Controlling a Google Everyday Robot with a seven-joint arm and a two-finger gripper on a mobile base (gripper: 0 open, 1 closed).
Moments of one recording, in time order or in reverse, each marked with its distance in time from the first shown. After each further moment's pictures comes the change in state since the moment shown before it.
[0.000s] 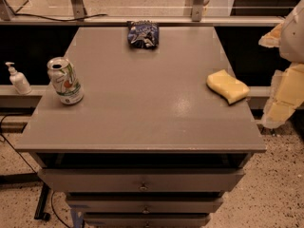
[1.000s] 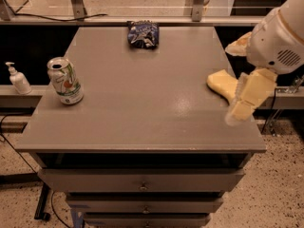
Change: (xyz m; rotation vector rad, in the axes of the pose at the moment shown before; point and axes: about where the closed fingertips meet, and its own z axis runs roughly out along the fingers) arm -0.051 0.002 0.035 -0.090 -0.235 -0.005
